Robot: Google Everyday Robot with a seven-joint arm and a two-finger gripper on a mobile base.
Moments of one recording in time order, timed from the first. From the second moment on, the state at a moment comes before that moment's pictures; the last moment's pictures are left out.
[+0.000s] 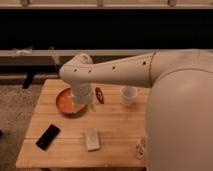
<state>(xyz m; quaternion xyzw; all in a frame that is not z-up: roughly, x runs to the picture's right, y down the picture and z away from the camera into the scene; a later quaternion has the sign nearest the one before) -0.104 0.102 0.703 -0.26 0.23 0.64 0.68</state>
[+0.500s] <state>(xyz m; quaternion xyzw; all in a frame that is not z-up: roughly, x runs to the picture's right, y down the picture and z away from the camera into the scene) -0.096 0.116 0.708 -0.28 0.23 0.62 0.70</state>
